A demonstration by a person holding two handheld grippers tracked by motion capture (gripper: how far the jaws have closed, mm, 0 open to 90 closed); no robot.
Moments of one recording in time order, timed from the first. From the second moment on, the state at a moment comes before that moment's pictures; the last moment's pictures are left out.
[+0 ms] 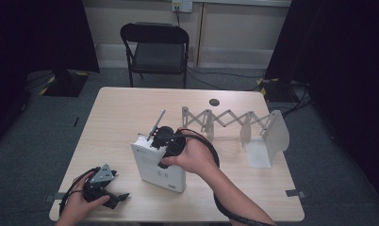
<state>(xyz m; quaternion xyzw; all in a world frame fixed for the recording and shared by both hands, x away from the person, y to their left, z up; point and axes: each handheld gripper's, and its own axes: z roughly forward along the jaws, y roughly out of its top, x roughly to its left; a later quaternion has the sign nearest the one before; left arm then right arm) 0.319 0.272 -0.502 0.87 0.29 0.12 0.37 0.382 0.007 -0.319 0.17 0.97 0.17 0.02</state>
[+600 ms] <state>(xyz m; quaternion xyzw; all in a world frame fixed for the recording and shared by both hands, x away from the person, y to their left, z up) 0.319 0.272 -0.502 0.88 0.29 0.12 0.37 0.372 -0.028 -0.306 0.18 0.97 0.16 0.01</state>
